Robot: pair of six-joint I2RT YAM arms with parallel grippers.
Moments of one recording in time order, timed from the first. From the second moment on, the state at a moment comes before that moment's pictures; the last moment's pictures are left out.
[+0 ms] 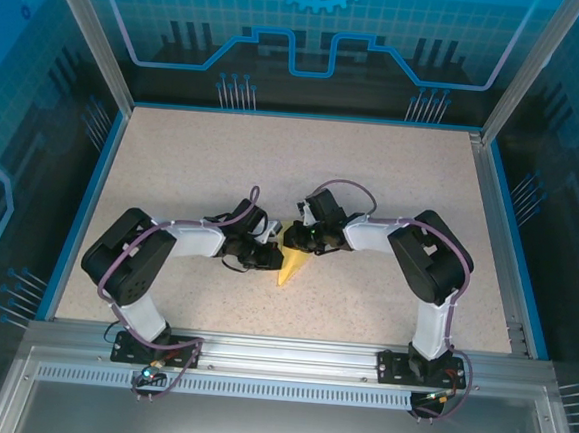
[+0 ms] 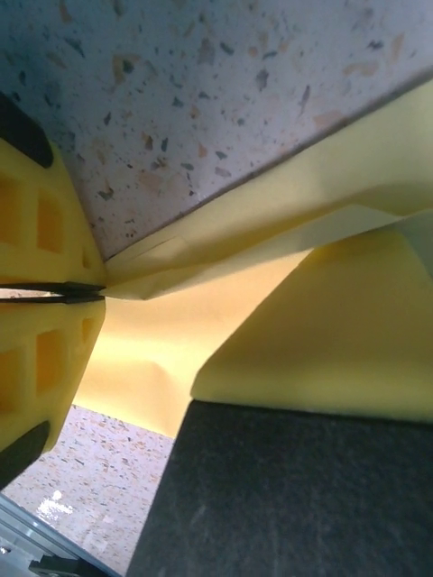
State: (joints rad) left arm -0.53 1.68 0.74 -0.15 0.52 -0.53; right arm 0.65 1.93 1.03 -0.06 -0.41 0.71
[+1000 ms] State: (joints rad) left arm -0.58 1.68 0.74 -0.16 0.49 -0.53; right arm 0.65 1.93 1.03 -0.07 -0.40 0.67
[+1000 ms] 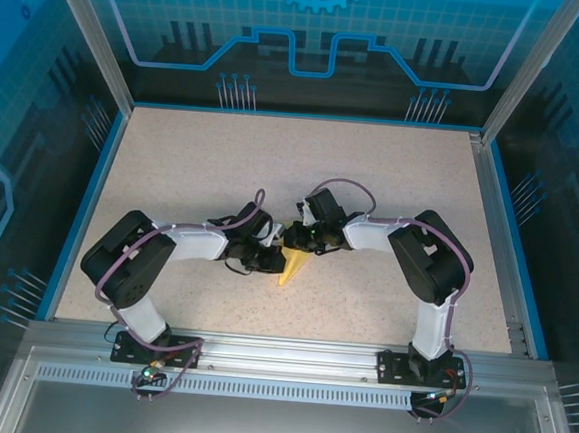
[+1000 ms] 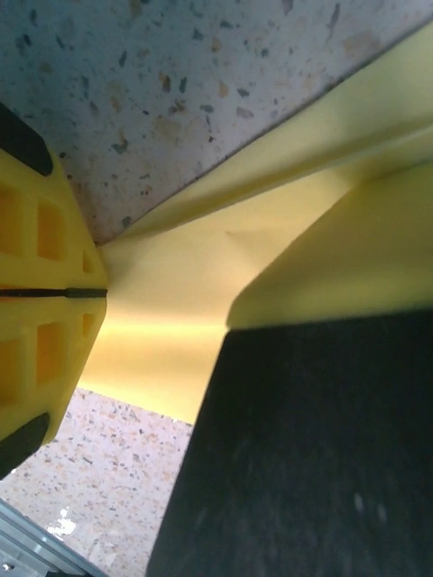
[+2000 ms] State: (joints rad) left arm -0.61 1.69 0.72 -0.08 0.49 -0.53; right arm 0.64 1.85 0.96 -0.06 -0.41 0.69
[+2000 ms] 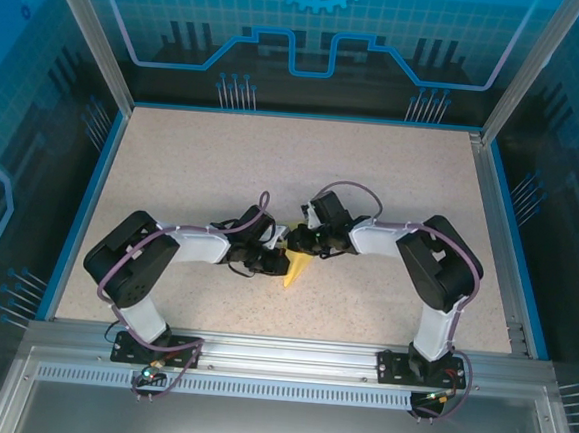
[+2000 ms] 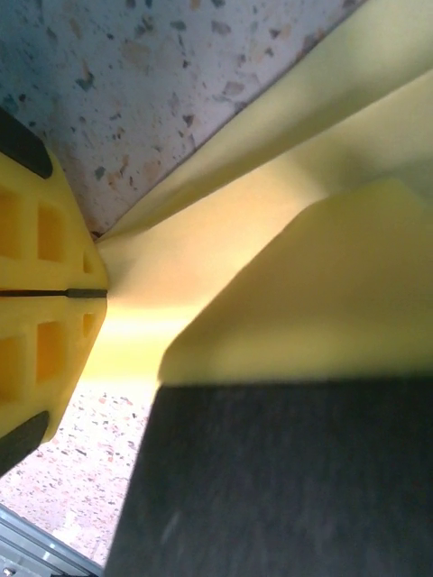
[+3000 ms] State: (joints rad) left arm -0.61 1.70 0.72 -0.05 0.50 -0.51; right arm 0.68 1.81 0.88 -0.06 -0.34 0.71
